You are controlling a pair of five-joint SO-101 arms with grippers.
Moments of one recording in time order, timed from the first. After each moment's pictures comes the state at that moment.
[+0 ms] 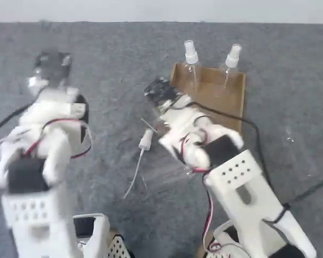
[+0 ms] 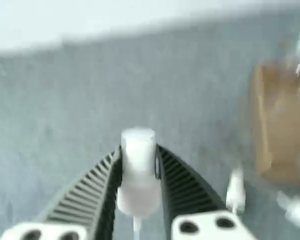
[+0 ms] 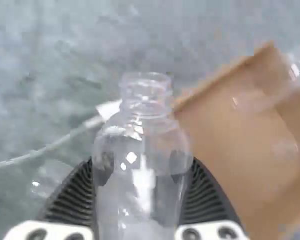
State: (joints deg) left arm -10.6 -50.7 22.0 78.7 -5.5; right arm -35.8 -34.8 33.1 60.6 14.9
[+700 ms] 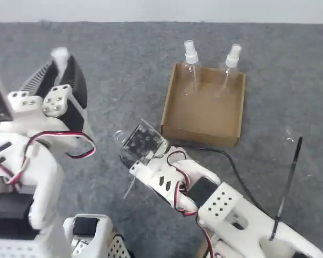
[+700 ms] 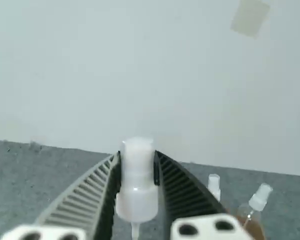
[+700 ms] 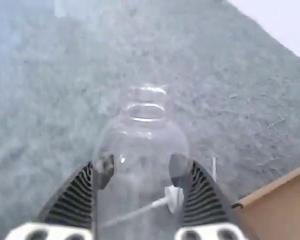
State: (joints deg) left arm -3.3 -53.3 7.6 69.6 16.1; right arm -52.0 -44.7 64.3 18.5 8.0
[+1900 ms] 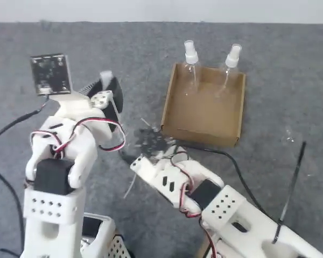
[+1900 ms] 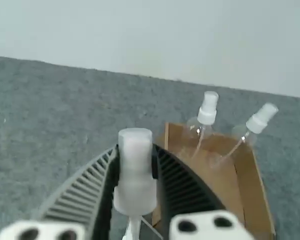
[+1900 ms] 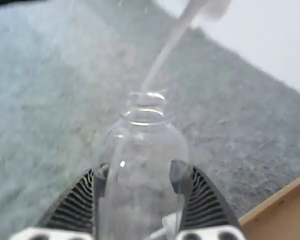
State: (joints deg) left arm 3.9 -53.2 33.2 60.1 19.6; right arm -50.5 -48.2 67.8 10.9 5.1
